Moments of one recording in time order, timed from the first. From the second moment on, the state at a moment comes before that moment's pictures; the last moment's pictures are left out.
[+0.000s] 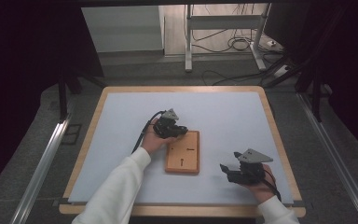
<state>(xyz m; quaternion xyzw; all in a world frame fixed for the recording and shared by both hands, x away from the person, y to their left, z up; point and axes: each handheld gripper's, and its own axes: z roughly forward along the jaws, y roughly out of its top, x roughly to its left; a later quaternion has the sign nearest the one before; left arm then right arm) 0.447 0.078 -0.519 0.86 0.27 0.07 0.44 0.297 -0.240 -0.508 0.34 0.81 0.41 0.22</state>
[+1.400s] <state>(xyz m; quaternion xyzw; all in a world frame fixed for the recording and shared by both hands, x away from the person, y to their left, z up) 0.468 0.081 -0.513 0.86 0.29 -0.02 0.41 0.285 -0.184 -0.507 0.26 0.85 0.39 0.23</state>
